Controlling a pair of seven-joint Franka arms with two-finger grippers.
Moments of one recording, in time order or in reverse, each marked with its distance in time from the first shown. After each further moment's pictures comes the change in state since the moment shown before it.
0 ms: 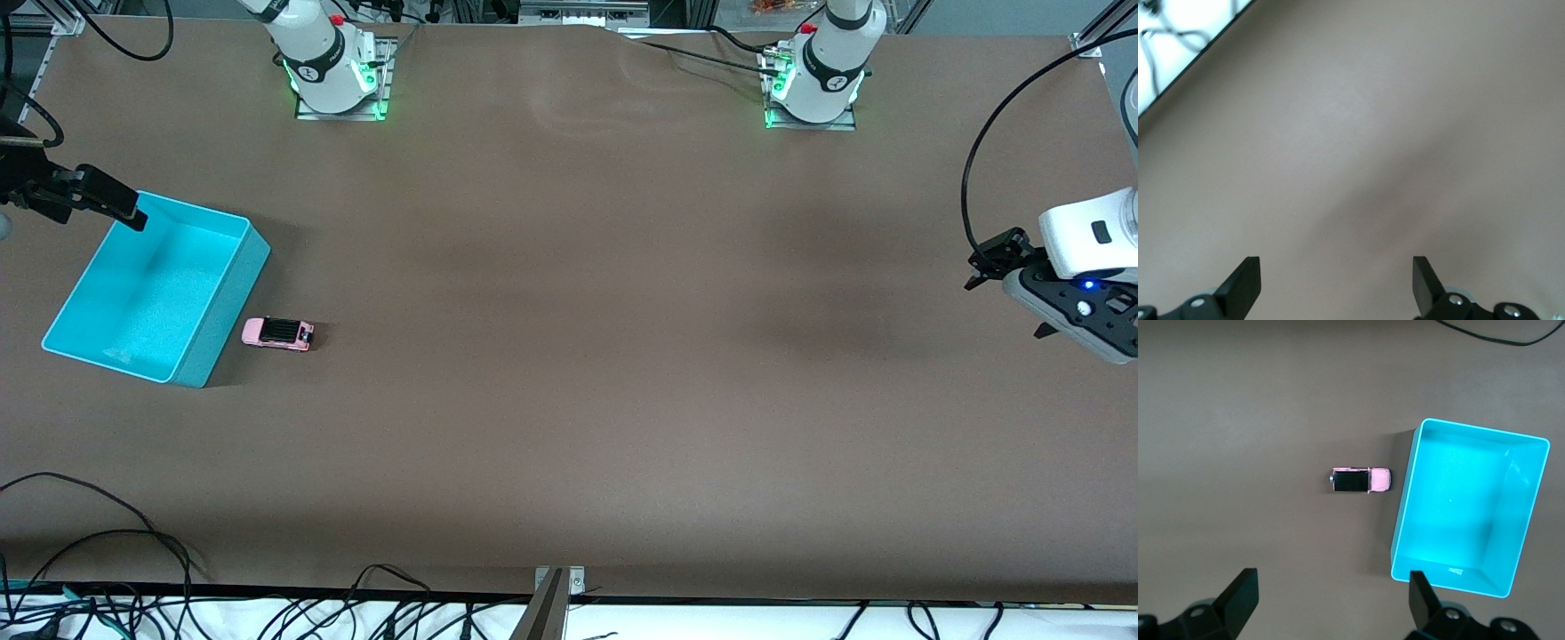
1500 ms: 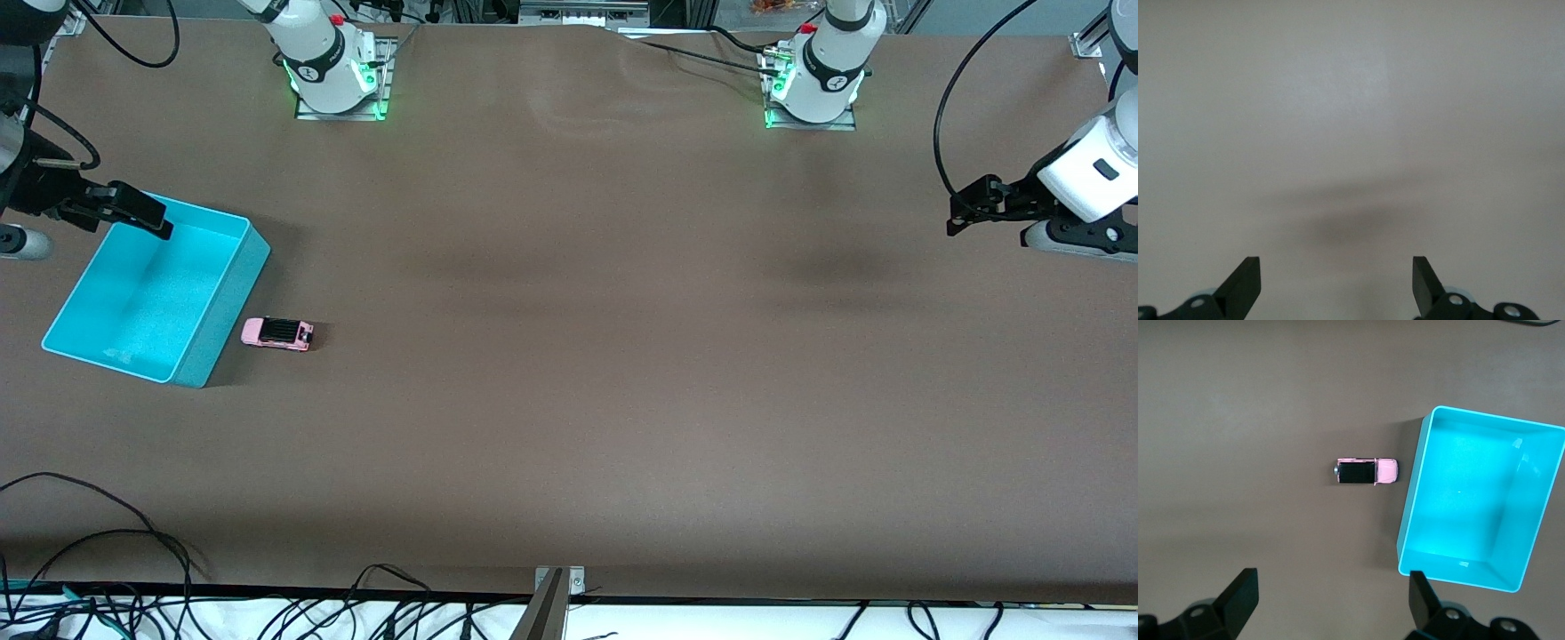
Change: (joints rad) left arm 0.005 -0.269 0.007 -0.320 -0.048 0.020 -0.512; right arm 0.008 0.030 0.016 -0.017 0.000 -0.004 0.026
